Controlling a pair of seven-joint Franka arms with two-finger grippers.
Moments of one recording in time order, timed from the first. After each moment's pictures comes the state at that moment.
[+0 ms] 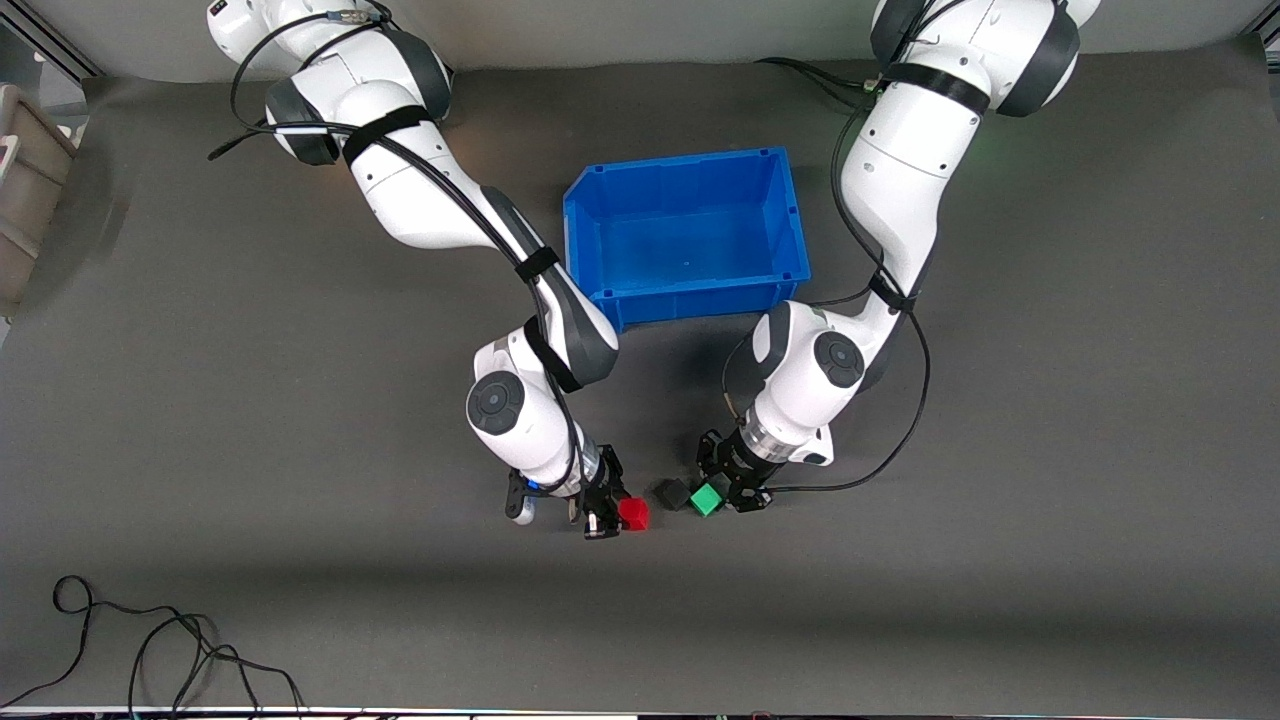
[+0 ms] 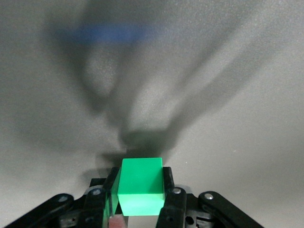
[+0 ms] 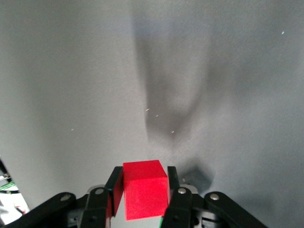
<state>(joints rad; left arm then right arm) -0.52 0.88 -0.05 -1.52 -0.52 2.88 -2.33 0.63 1.07 -0.15 -1.03 0.39 2.44 1.92</state>
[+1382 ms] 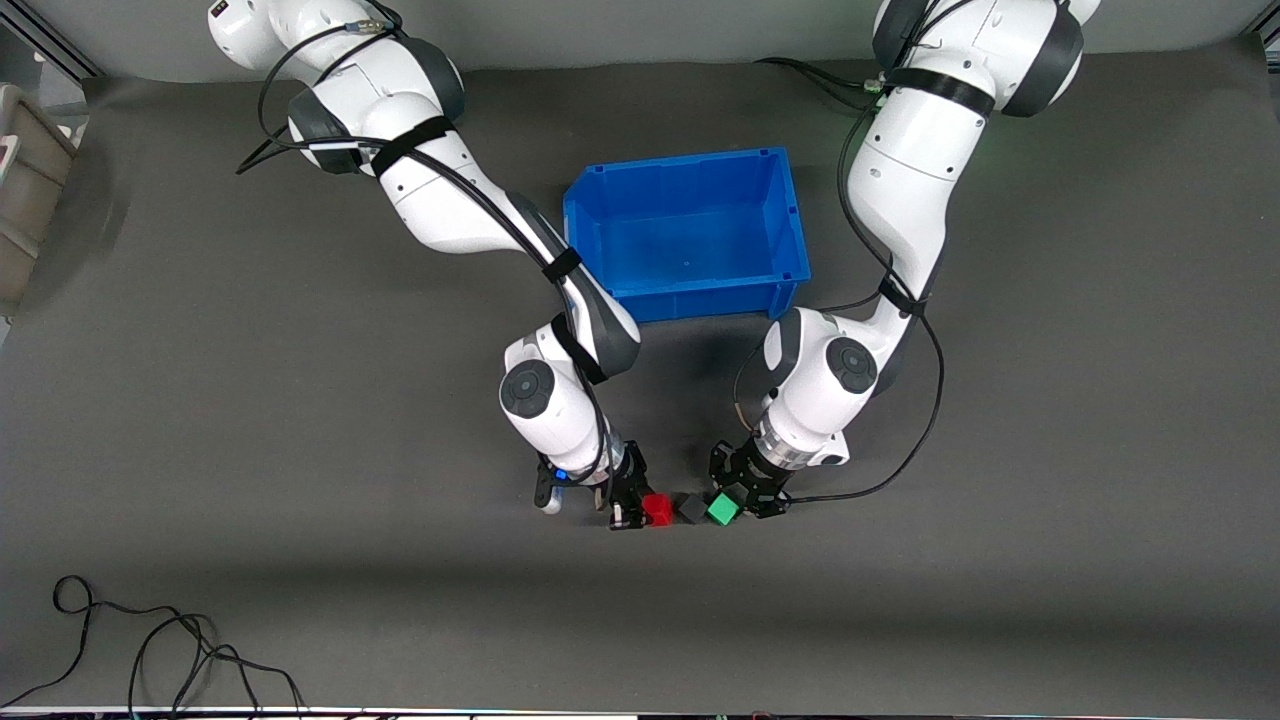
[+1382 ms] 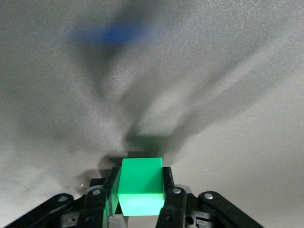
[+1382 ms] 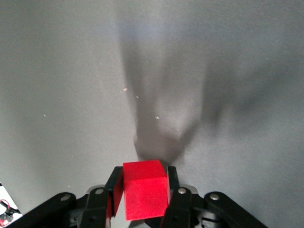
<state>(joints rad) -0.51 0.88 -0.02 -1.52 -0.52 2.88 -2.47 0.66 1.14 -0.13 -1.02 0.39 2.57 1.94</state>
